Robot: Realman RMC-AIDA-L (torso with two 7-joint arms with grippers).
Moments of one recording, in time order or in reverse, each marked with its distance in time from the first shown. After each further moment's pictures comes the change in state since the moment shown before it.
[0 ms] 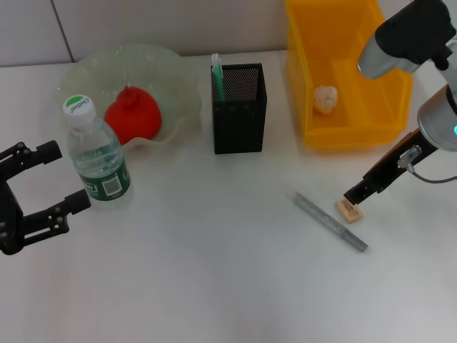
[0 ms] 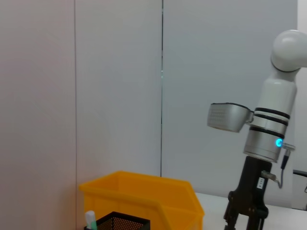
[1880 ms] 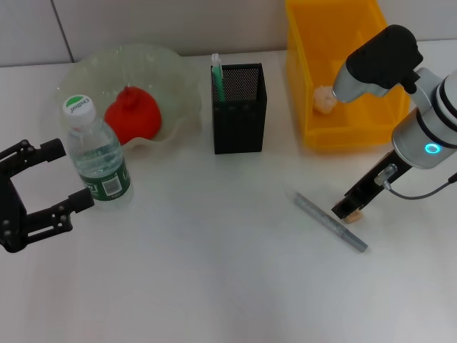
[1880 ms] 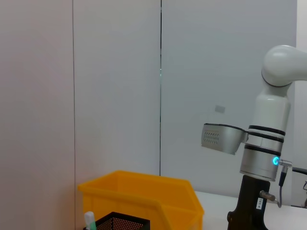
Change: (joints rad) left arm -0.009 0.003 0.012 0.000 -0.001 -0.007 0.005; right arm 0.039 0.004 -0.056 0.177 0.021 0.108 0.007
